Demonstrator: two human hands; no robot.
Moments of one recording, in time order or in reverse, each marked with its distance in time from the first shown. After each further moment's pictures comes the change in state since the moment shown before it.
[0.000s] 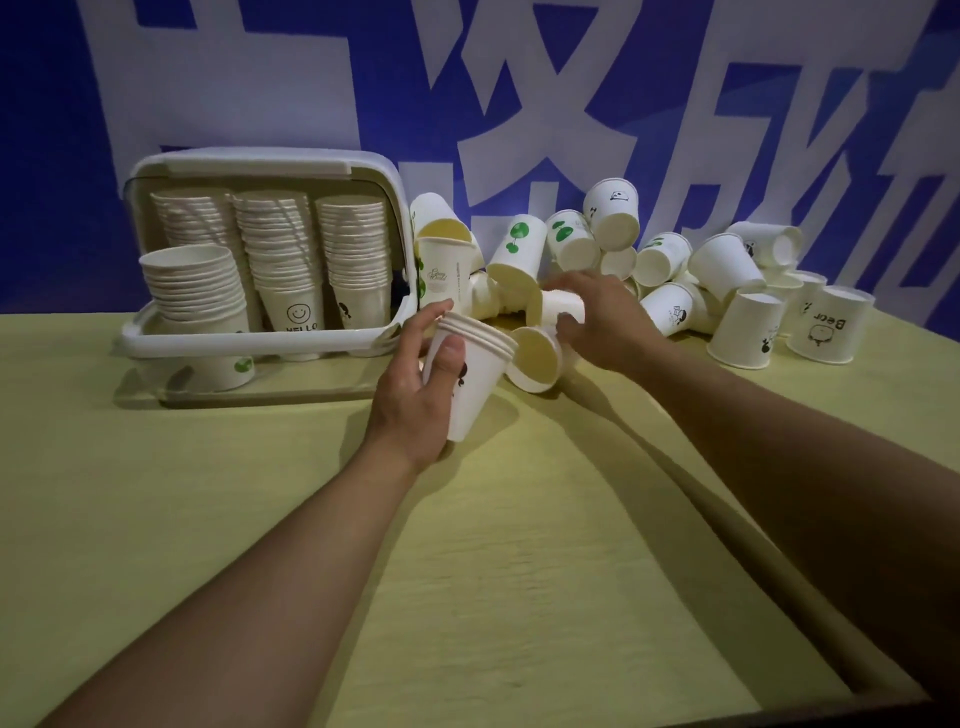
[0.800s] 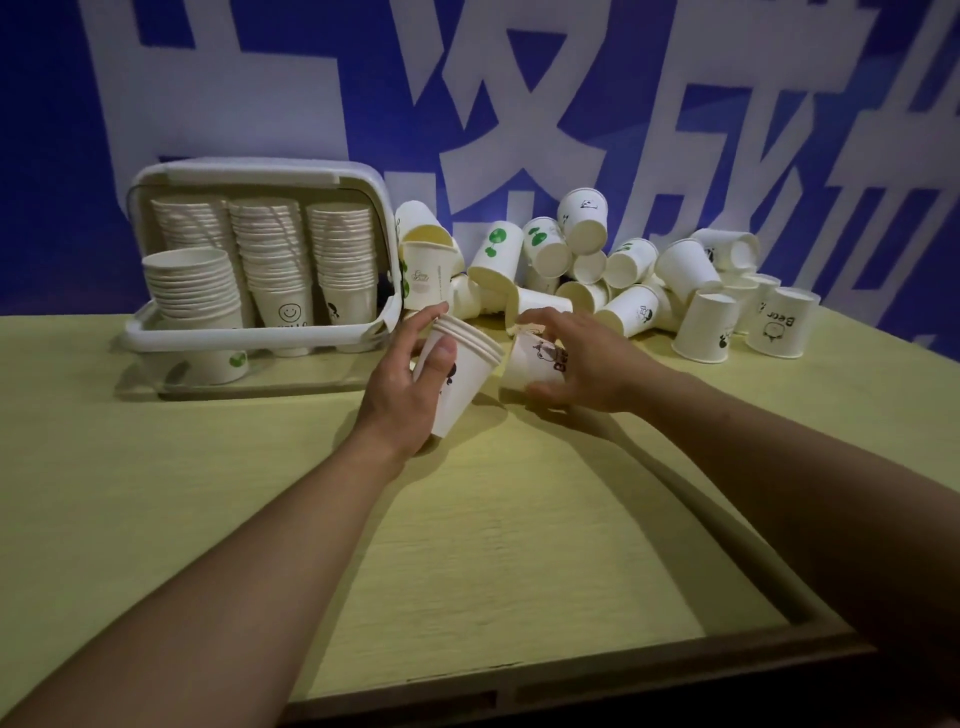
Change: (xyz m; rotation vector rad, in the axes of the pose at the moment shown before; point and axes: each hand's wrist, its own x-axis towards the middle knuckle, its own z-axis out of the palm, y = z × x) left_hand -0.013 0.014 0.002 0.046 -0.061 0.005; right_hand -0.061 -0.004 -0.022 -0.111 -0.188 -0.147
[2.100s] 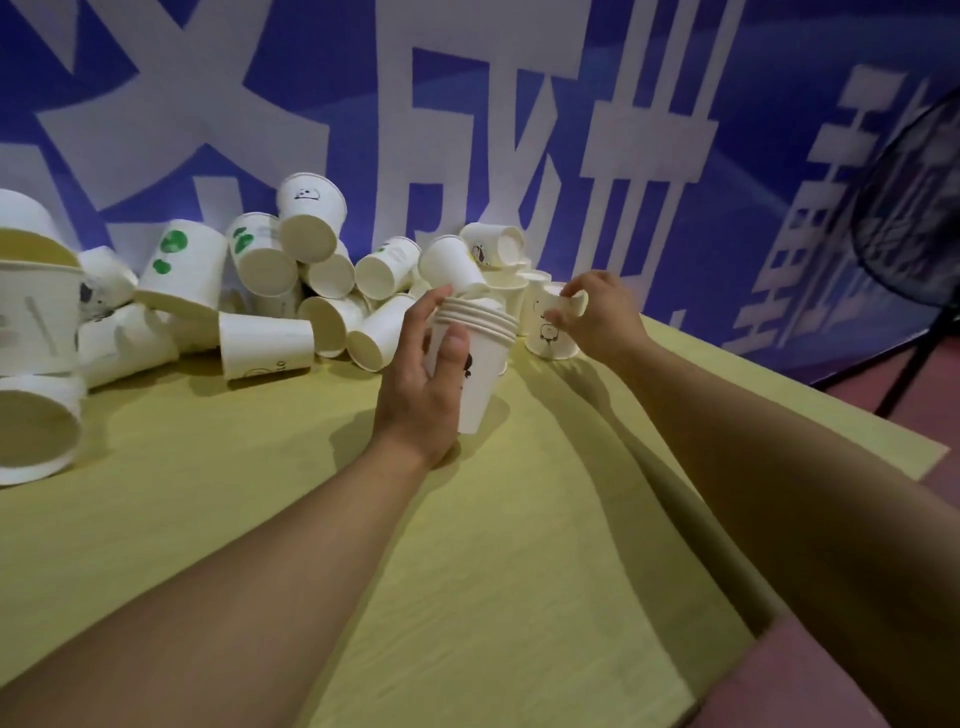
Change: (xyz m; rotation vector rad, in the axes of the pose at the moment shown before) left_hand 0.065 0.031 0.278 -0.328 -0.210 0.113; right_hand -0.044 0.269 -0.073 0.054 0.456 0.715
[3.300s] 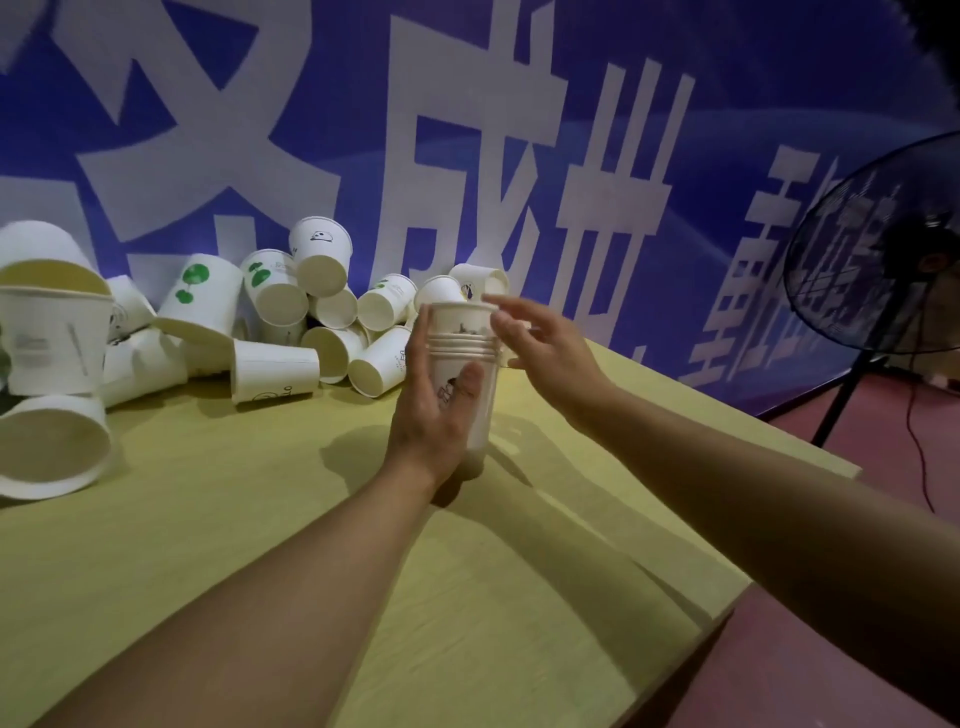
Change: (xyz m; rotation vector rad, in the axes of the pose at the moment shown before) left_hand -0.007 0.006 -0.003 -0.050 -0.064 0.054; right_hand -0.091 -0.082 -0.031 0.573 -0.173 -0.230
